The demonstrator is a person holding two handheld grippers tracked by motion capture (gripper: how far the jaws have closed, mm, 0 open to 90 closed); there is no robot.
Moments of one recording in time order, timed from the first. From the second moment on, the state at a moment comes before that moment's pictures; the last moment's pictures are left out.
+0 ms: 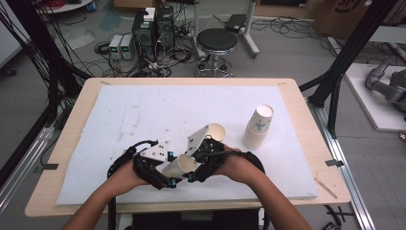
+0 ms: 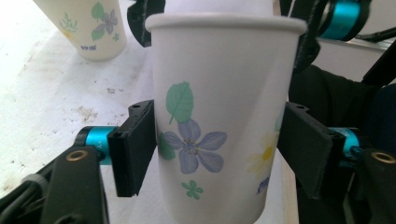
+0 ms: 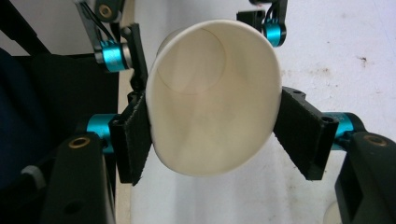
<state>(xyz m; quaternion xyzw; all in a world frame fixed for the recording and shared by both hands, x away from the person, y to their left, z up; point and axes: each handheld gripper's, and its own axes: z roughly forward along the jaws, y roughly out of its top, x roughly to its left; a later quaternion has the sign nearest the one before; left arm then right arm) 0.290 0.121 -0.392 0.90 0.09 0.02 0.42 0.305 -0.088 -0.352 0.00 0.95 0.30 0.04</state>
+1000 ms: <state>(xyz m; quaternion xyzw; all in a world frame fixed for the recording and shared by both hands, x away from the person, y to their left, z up) 0.289 0.132 -0.415 0.87 0.14 0.01 0.48 0.310 -0.116 -0.345 0.07 0.91 0.41 0.02</state>
